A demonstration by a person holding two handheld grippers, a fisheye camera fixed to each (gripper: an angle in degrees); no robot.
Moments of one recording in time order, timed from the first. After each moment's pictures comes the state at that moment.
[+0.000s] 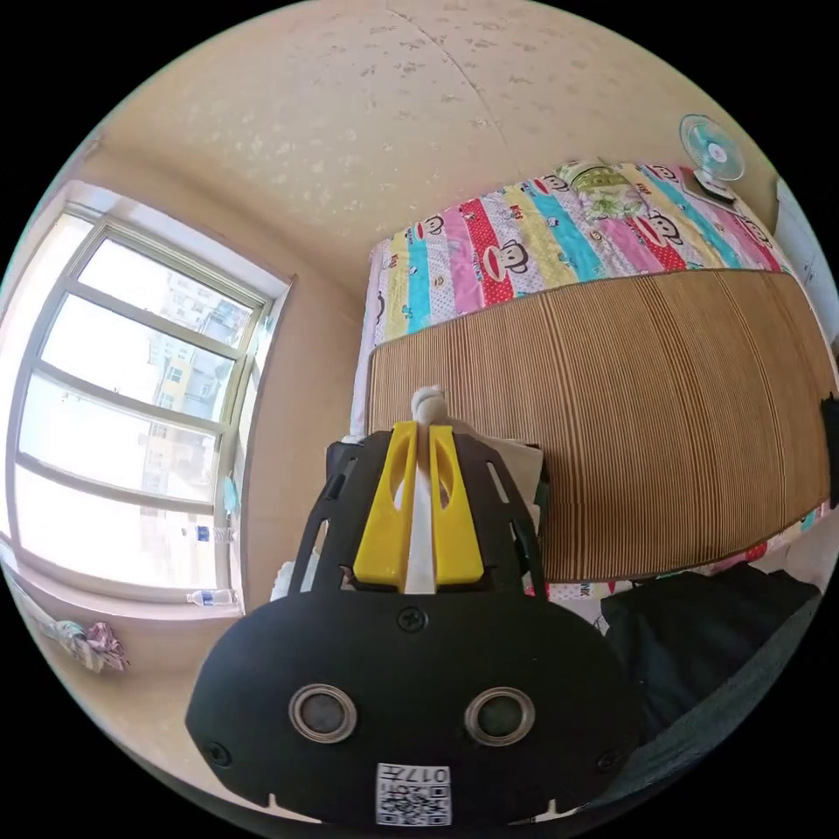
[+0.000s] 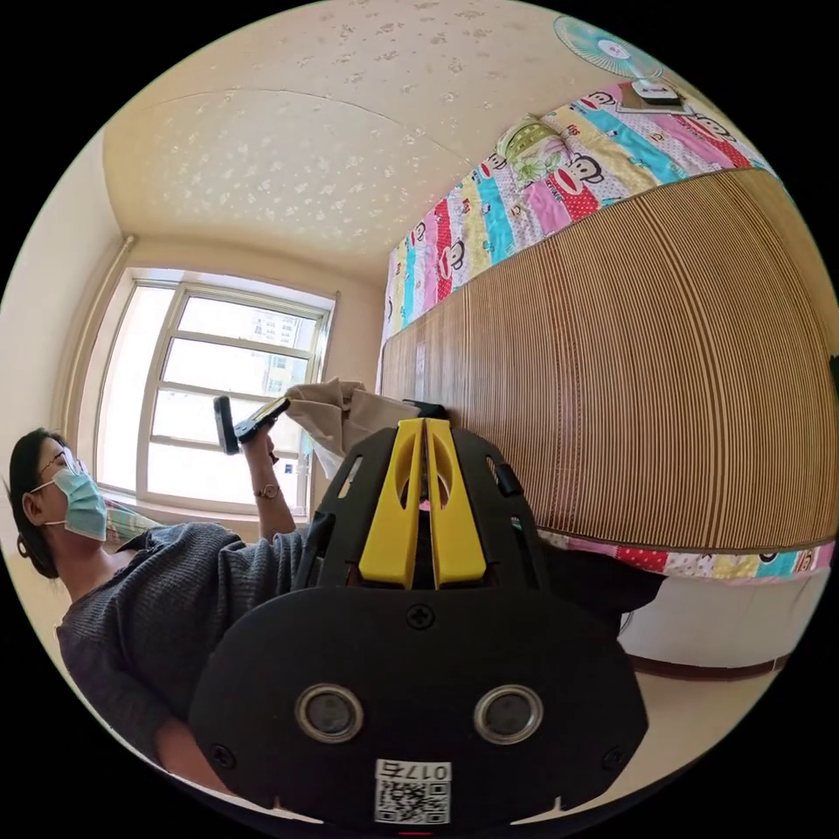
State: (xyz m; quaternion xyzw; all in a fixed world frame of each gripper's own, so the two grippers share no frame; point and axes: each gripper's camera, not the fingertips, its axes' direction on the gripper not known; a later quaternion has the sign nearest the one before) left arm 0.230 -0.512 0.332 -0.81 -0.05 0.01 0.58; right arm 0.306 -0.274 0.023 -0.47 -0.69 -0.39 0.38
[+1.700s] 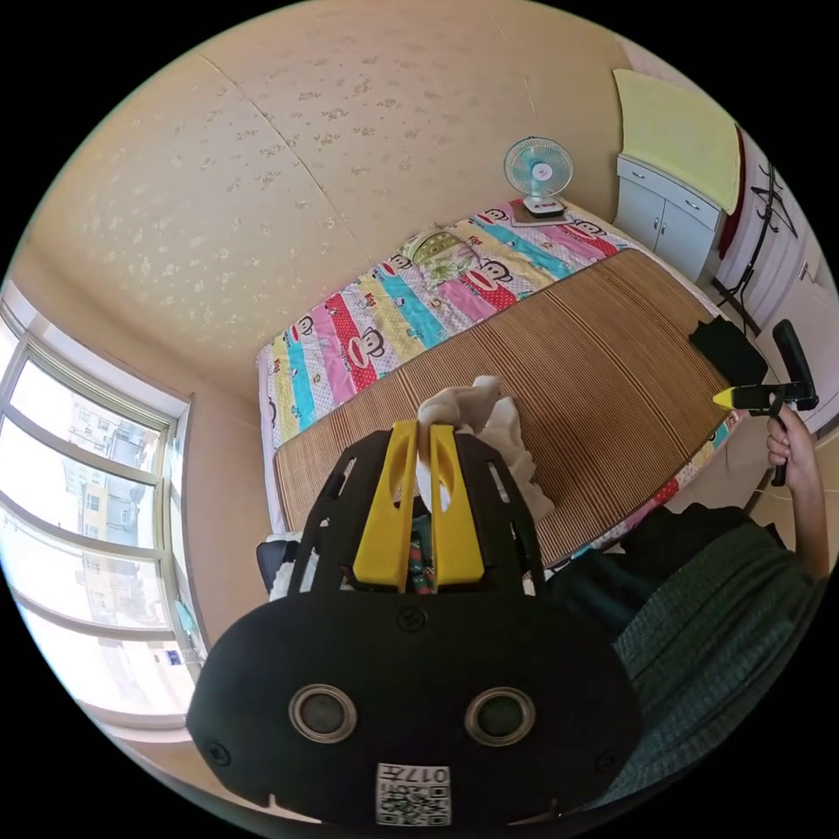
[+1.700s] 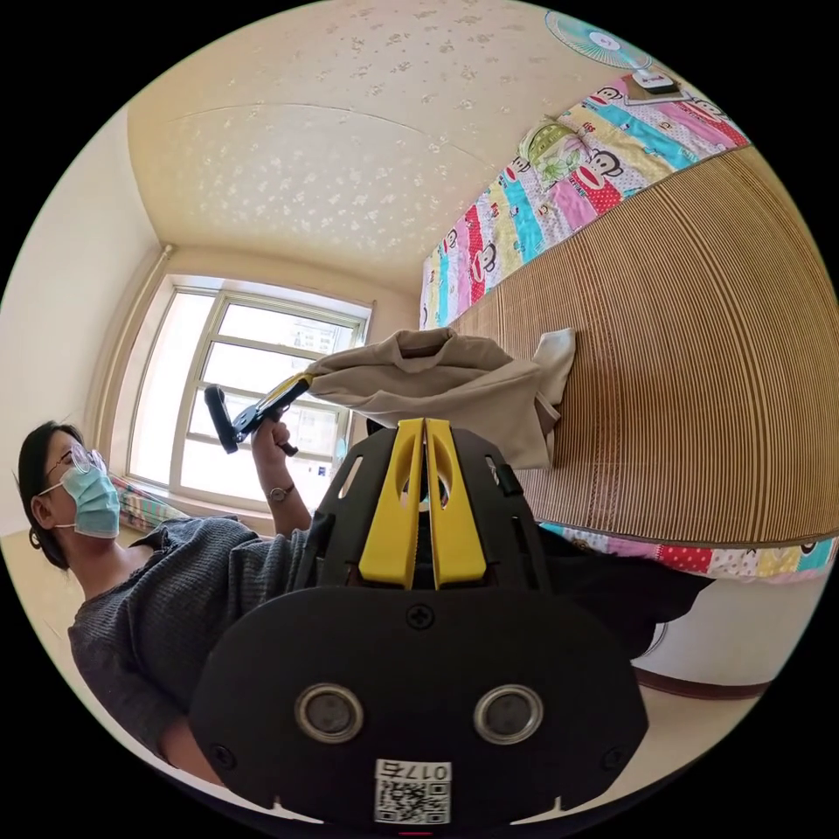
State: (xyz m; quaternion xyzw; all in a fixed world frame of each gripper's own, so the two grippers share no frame) left arm 0.365 -0.590 0.246 -0.73 0.16 -0.06 0.66; right arm 0.424 -0.148 0.050 -0.47 -0.73 -0.34 0.35
